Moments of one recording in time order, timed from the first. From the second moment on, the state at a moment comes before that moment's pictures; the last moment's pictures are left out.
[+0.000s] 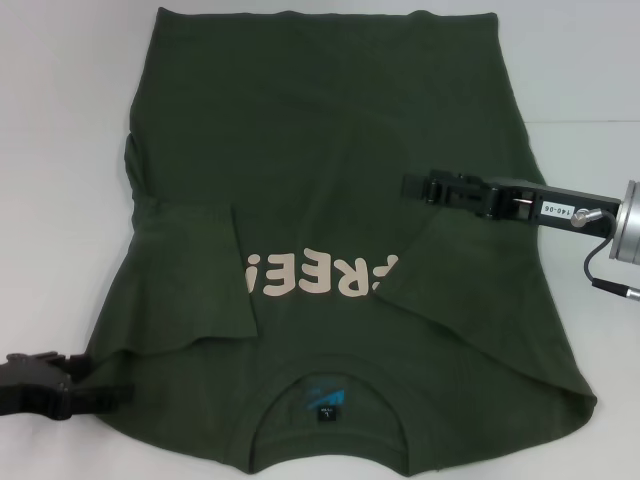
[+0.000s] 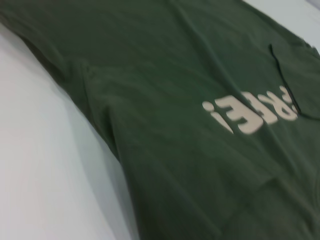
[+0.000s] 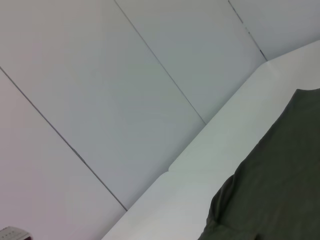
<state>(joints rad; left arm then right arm) -0.34 -2.16 0.52 1.00 2.41 1.49 -1.74 0.63 2.07 -0.70 -0.55 -1.82 -1.41 1.79</state>
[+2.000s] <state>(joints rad) -0.39 -2.16 0.58 1.02 2.43 1.55 -1.78 0.62 2.05 -0.68 -0.55 -1.83 -1.41 1.79</state>
